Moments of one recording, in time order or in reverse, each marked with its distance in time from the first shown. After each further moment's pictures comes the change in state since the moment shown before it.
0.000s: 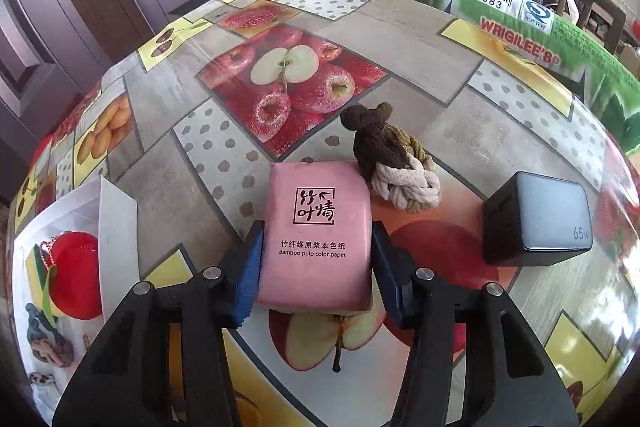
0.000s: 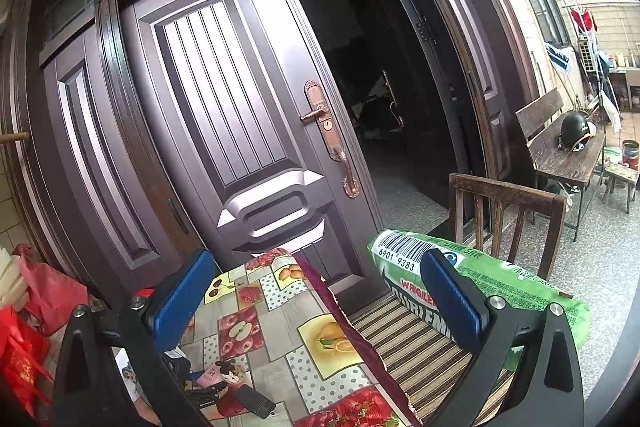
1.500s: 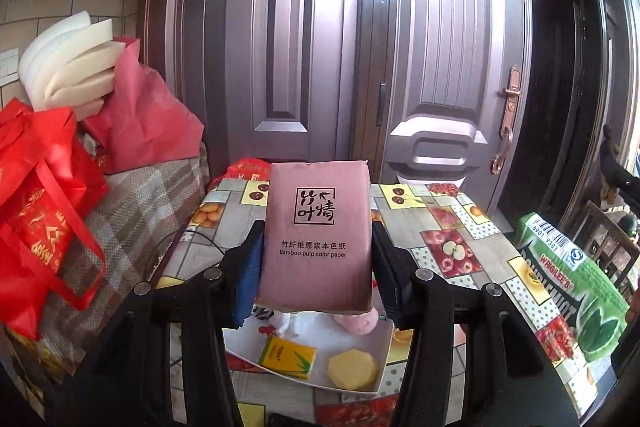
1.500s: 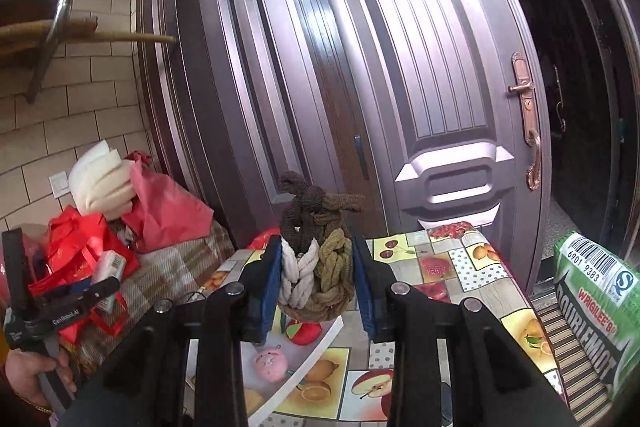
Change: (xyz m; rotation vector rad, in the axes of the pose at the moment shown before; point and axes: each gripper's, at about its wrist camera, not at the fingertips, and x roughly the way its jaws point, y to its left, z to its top) left arm -0.366 0.132 -0.162 -0.584 -0.548 0.362; right arm 0.023 0.228 -0.080 -0.225 0.047 0.477
